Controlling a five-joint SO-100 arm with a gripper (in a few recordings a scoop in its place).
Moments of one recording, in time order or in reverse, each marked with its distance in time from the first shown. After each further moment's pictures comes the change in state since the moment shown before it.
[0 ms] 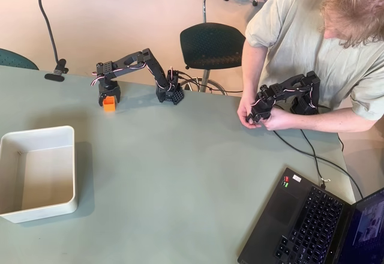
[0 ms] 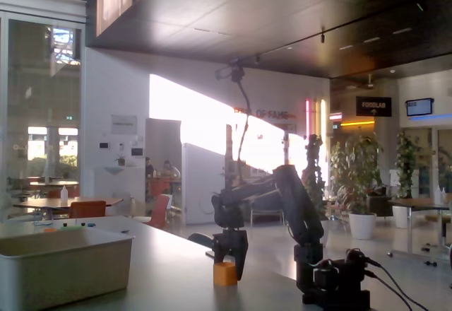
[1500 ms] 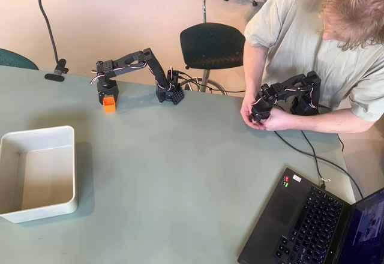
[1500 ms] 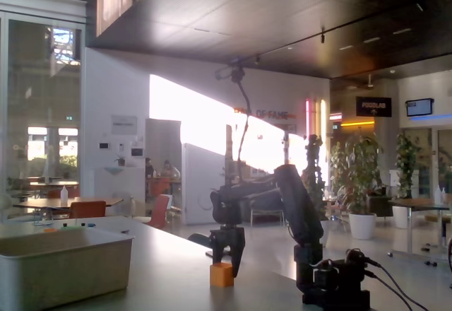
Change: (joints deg) arm -1.1 1.6 -1.2 -0.5 0.2
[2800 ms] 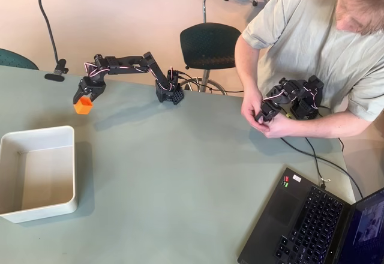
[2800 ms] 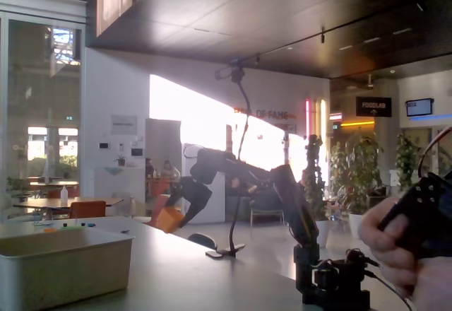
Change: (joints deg) arm -13.4 -0.5 -38.9 -0.4 0.3
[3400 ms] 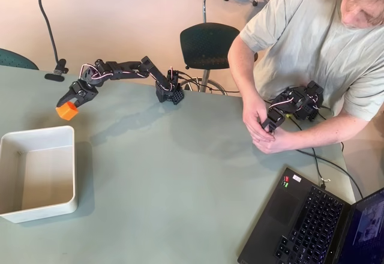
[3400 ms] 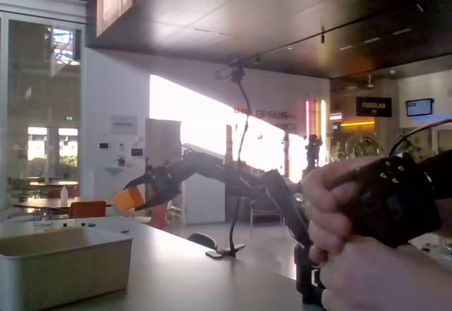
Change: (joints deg) arm -8.4 -7.9 -7.2 -26.3 -0.1
